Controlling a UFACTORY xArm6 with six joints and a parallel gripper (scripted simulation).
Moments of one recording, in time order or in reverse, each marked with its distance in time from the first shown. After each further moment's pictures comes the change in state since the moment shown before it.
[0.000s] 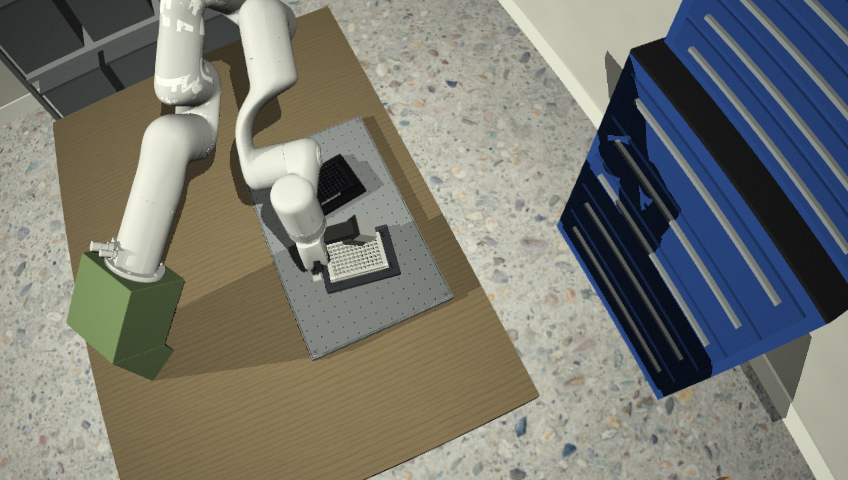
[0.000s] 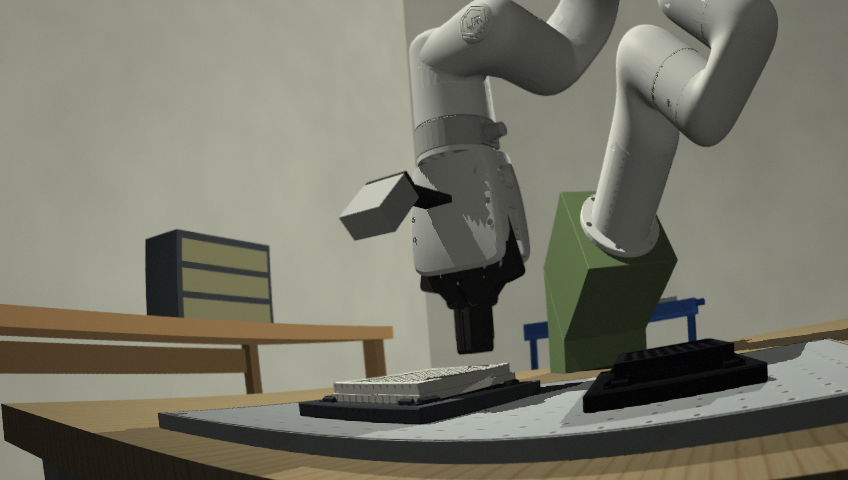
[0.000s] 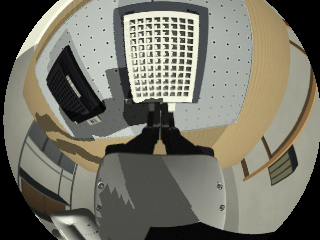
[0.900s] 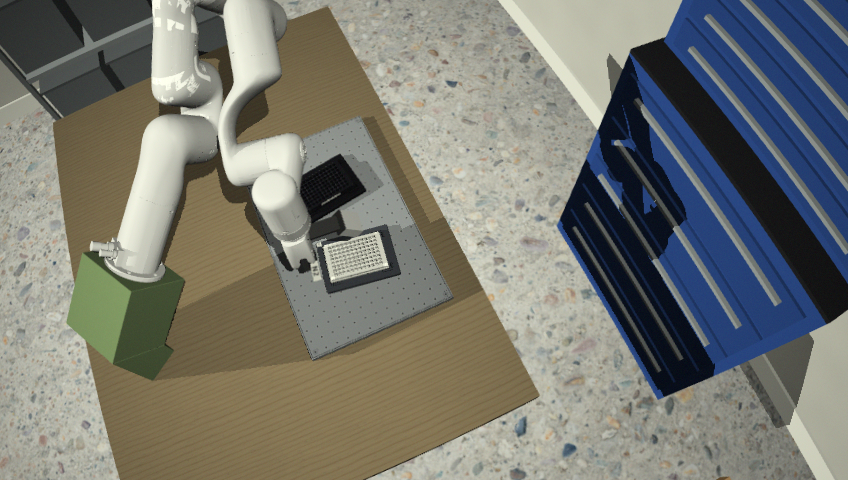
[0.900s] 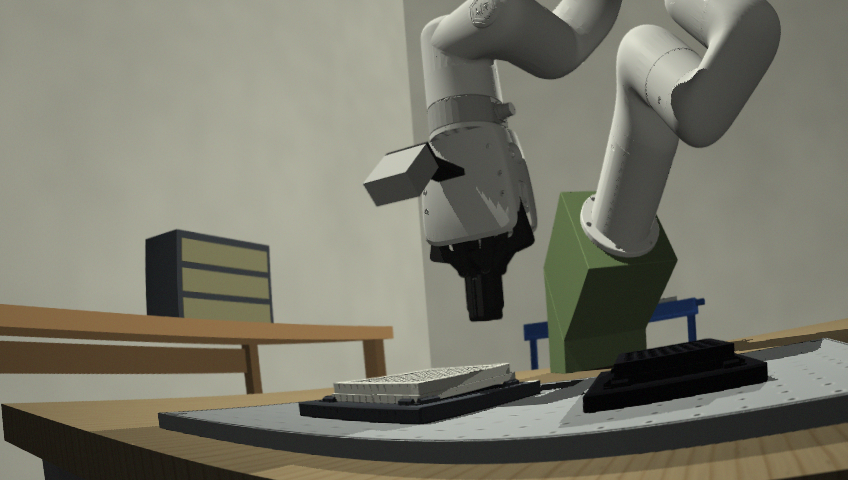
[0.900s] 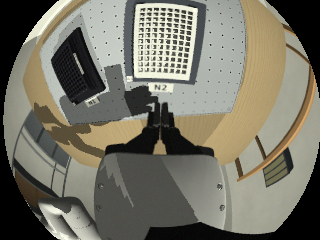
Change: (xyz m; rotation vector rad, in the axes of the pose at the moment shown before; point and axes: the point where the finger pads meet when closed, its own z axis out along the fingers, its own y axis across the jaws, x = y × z) arm -0.024 0.004 -0.029 -0.001 0.000 -0.067
